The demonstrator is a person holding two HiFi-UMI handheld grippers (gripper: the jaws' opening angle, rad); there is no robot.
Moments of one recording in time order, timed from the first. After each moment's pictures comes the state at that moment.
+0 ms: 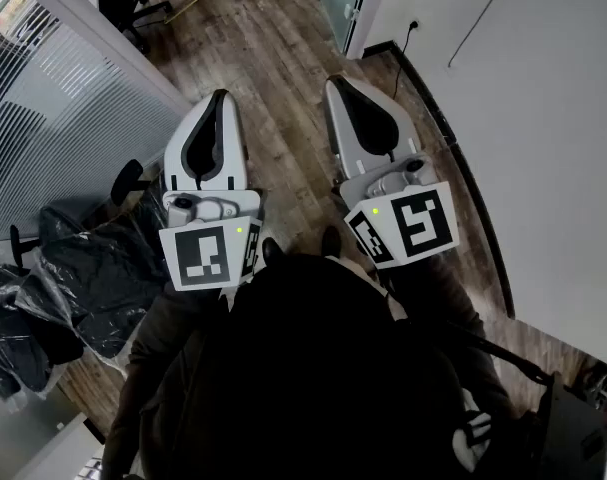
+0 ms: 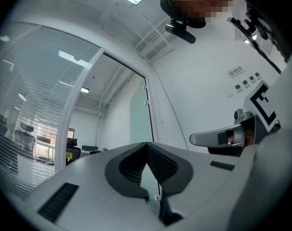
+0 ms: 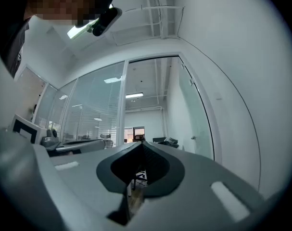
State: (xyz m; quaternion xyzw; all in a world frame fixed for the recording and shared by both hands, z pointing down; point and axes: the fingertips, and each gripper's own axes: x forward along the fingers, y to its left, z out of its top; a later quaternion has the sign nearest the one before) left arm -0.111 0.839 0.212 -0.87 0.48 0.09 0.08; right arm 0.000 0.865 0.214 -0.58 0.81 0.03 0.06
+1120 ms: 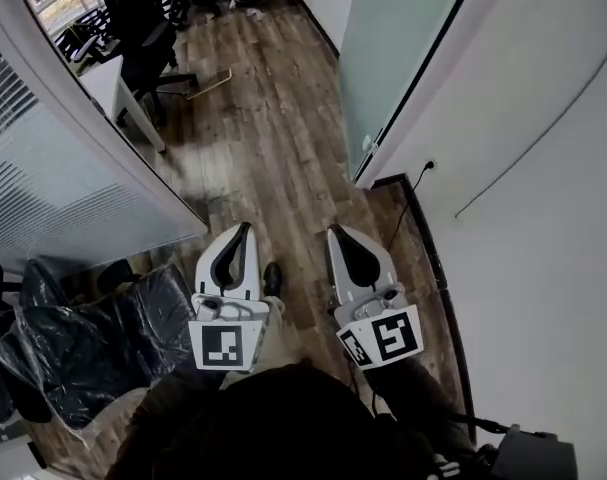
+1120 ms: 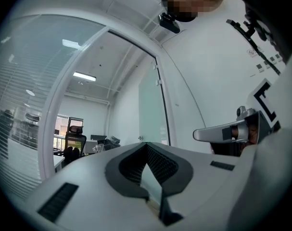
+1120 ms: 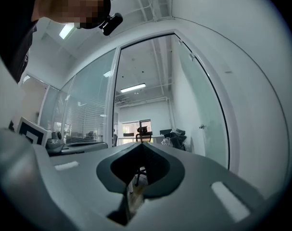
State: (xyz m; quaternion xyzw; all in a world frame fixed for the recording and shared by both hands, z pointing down) left arm -0.069 0.633 0.295 -0.86 0.52 0.04 0.03; right arm 0.046 0.654 0.279 -0.53 0.85 -0.01 0.04
